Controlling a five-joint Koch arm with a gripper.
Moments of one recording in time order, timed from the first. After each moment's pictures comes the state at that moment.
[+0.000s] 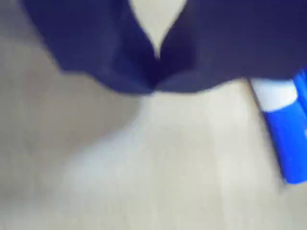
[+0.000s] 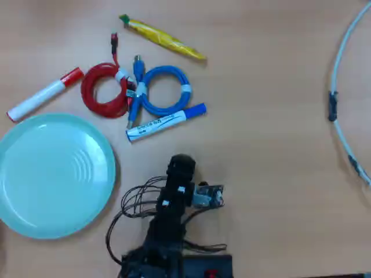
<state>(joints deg) 105.3 114.4 169.1 -2.3 2.8</state>
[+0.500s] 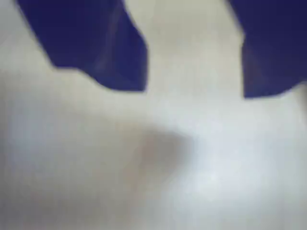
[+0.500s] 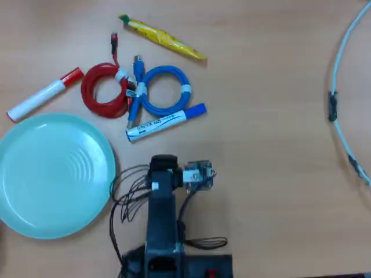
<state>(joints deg) 88.3 117.5 130.1 61.0 2.9</state>
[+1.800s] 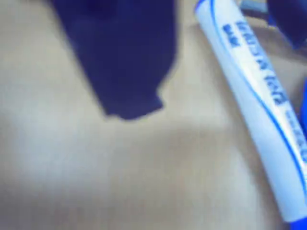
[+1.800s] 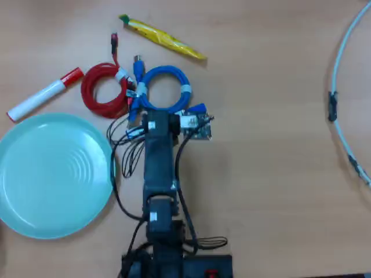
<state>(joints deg) 88.2 82.4 85.3 86.0 -25.4</state>
